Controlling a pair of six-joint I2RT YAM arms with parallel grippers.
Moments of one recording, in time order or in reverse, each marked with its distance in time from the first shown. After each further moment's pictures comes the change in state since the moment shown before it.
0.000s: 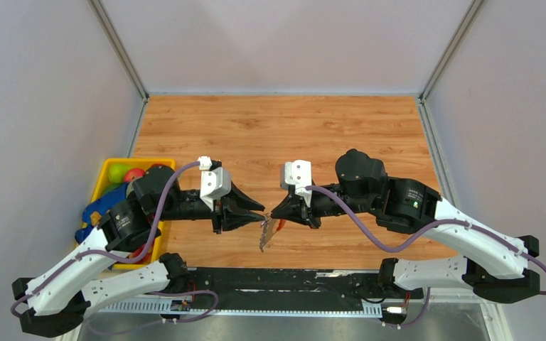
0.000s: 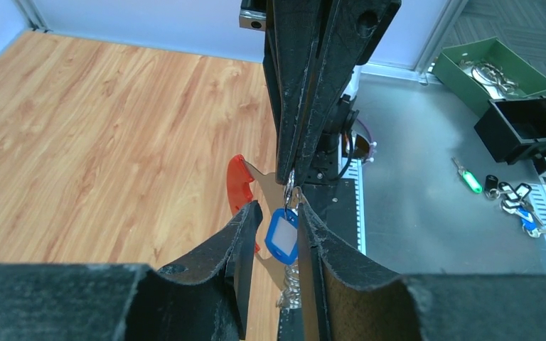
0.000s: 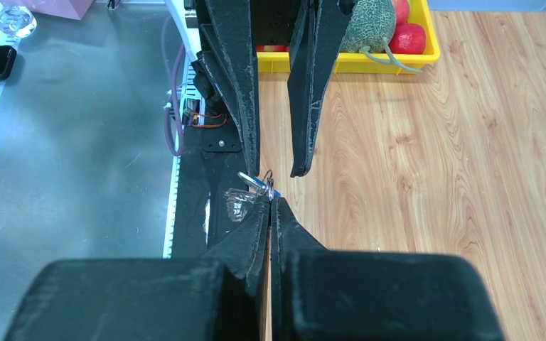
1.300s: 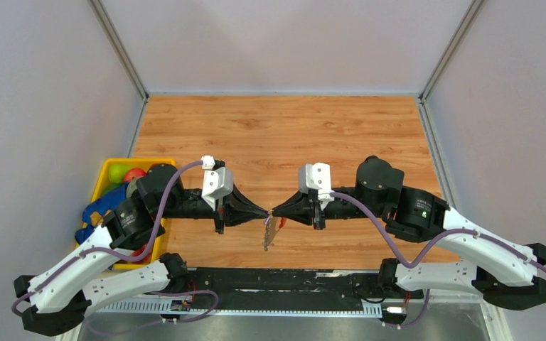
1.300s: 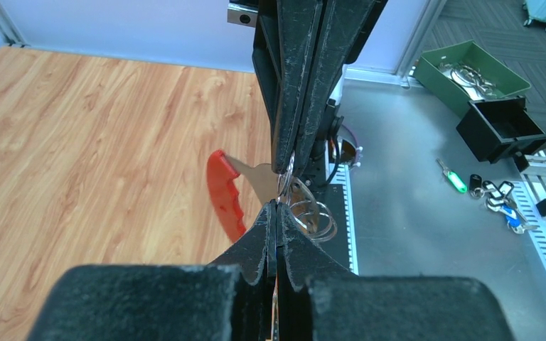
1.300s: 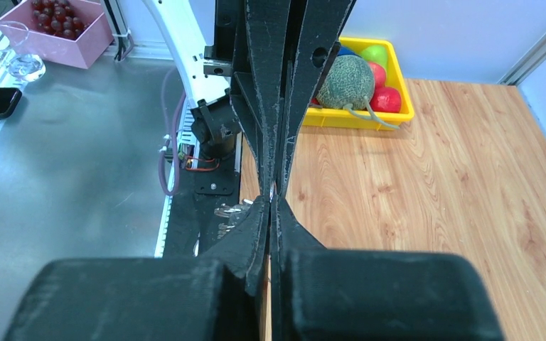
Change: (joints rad) left arm 0.000 0.021 -0.011 0.052 0.056 -0.013; right arm 0.000 -0.104 -0.125 0.198 -0.019 0.003
